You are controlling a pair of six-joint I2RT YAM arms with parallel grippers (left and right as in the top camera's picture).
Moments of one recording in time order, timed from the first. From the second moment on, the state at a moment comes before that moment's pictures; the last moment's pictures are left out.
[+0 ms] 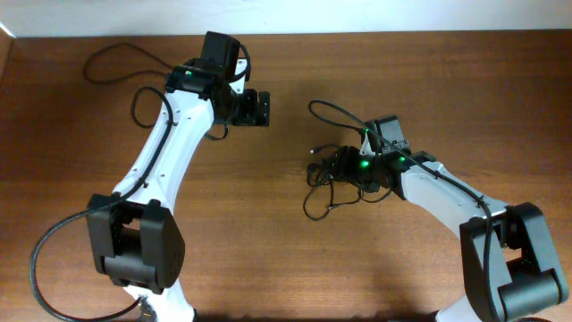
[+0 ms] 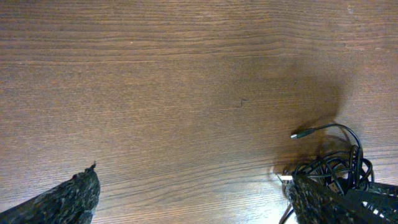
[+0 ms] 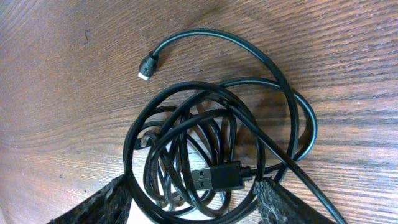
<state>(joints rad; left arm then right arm) -0.23 1.91 1.71 -0.97 0.09 -0.18 0.30 1.74 0.94 -0.27 -0.37 0.71</state>
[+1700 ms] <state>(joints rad) -0.23 1.91 1.70 -0.96 0.09 -0.18 0.43 1.83 0.98 -0.16 -0.38 0.62</state>
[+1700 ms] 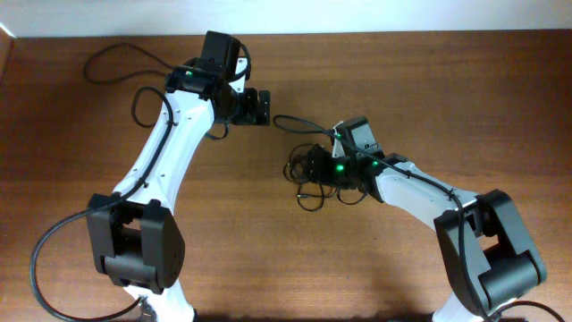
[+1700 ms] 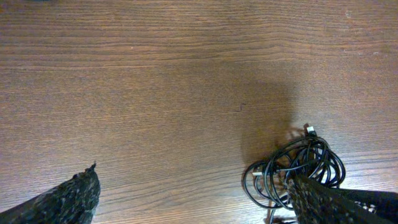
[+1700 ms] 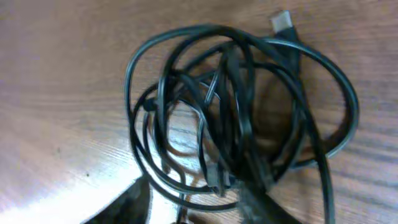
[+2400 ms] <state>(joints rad) -0.02 1.91 1.70 -0.97 0.07 -0.28 0.52 1.77 1.12 -0.46 -0.26 -0.09</state>
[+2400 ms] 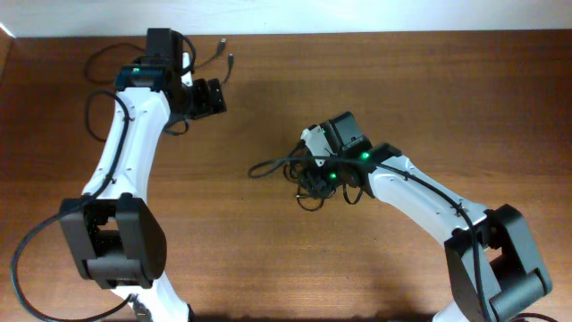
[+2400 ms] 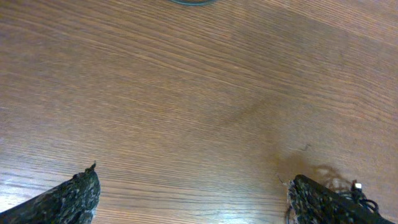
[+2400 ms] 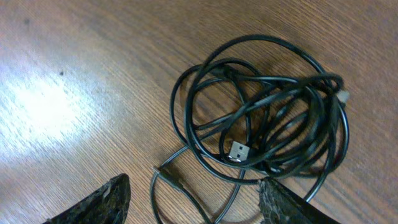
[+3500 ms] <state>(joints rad) 0.02 1.91 1.70 -0.97 0.07 -0.29 0.53 1.56 1.46 -0.71 -0.34 0.17</state>
